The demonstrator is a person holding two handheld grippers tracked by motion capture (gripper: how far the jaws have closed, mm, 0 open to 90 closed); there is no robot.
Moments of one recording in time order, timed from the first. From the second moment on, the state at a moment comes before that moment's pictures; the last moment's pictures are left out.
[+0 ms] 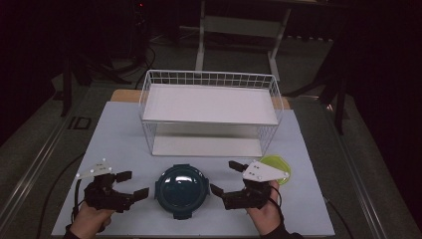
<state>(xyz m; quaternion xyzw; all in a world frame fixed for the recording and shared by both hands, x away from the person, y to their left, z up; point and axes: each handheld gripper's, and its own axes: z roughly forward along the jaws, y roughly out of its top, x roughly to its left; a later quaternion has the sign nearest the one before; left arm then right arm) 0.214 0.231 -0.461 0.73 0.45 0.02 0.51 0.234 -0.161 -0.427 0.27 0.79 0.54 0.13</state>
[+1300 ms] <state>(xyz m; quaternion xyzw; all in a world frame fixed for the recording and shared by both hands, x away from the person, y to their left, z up) 0.256 0.218 -0.523 0.64 0.58 -0.24 0.44 0.245 -0.158 -0.459 0.32 0.80 0.51 0.05</state>
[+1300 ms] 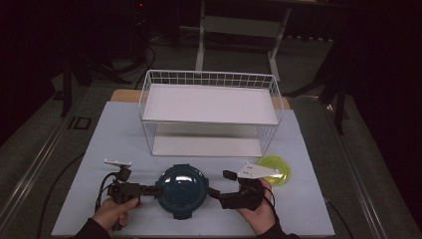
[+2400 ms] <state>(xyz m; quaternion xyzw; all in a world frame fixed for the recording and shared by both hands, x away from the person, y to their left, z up) 0.240 0.214 -0.512 0.69 0.52 -0.19 0.46 0.271 -0.153 -0.498 0.42 0.78 0.45 -0.12</state>
